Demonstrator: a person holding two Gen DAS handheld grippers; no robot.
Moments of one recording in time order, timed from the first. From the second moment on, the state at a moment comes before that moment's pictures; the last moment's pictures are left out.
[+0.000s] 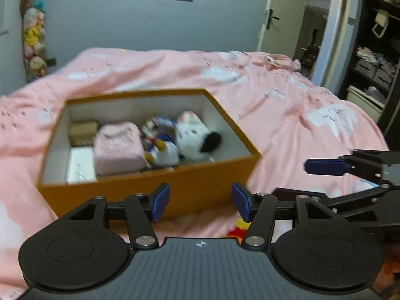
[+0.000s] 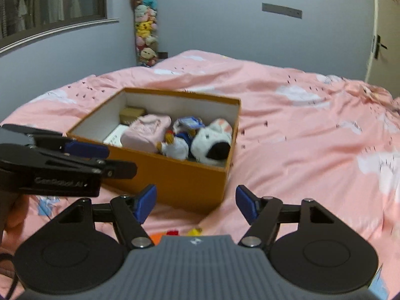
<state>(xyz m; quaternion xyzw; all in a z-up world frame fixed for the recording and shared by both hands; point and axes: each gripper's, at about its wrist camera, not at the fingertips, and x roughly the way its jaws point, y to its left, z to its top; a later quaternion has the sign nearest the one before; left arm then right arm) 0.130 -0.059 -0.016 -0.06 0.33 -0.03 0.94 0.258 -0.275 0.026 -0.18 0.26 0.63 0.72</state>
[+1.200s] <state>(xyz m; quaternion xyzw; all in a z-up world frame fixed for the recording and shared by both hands) 0.141 -0.104 -0.106 0.00 0.41 -0.11 0.91 0.272 -0.282 -0.045 -0.18 0.33 0.59 0.71</state>
